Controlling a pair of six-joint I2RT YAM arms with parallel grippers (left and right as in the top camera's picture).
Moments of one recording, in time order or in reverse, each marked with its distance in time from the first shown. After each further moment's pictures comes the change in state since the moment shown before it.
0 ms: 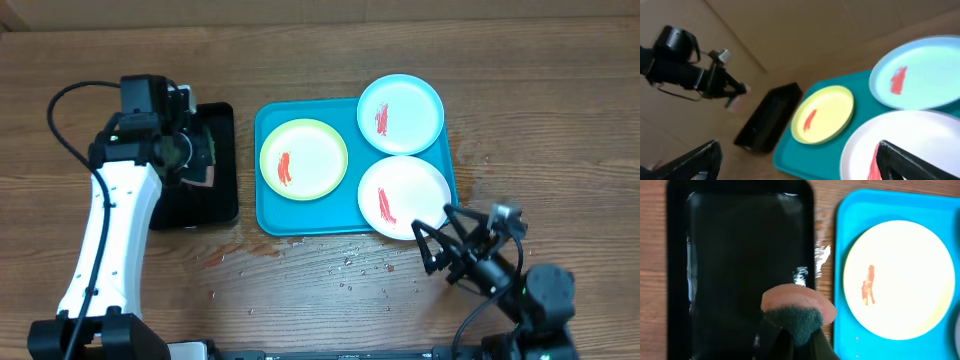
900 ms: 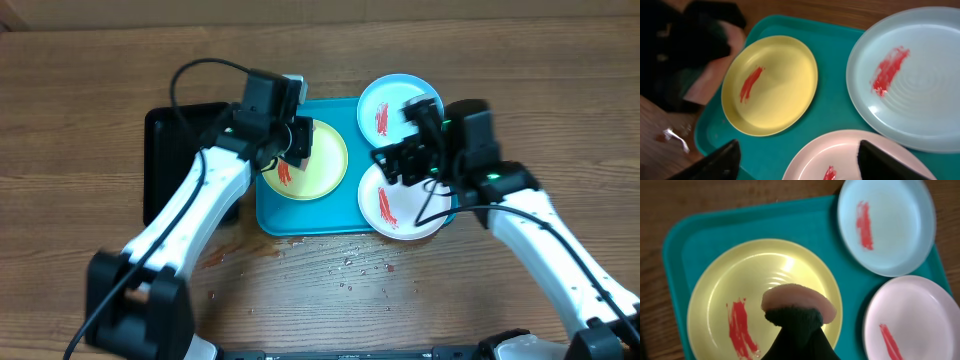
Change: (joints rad) left arm -0.389 0.201 0.004 0.321 0.048 -0.169; right arm 0.172 1.121 0.709 -0.222 0.161 -0.455
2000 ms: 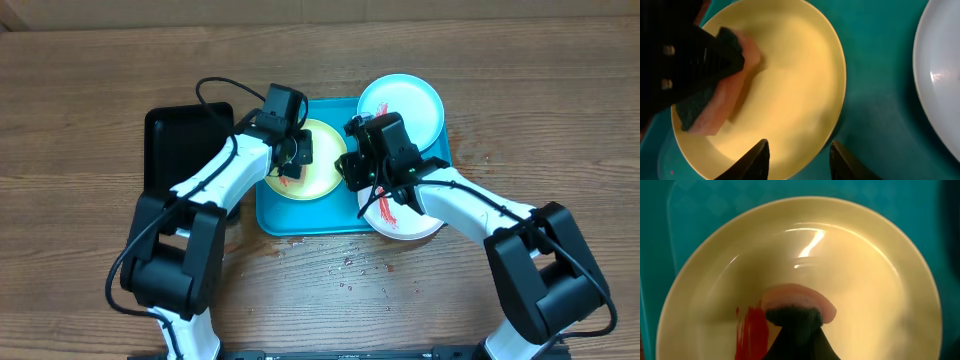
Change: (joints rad) left arm 0.000 0.237 0.000 0.064 -0.121 -0.106; right arm 0.167 0.379 0.050 0.246 0.140 0.141
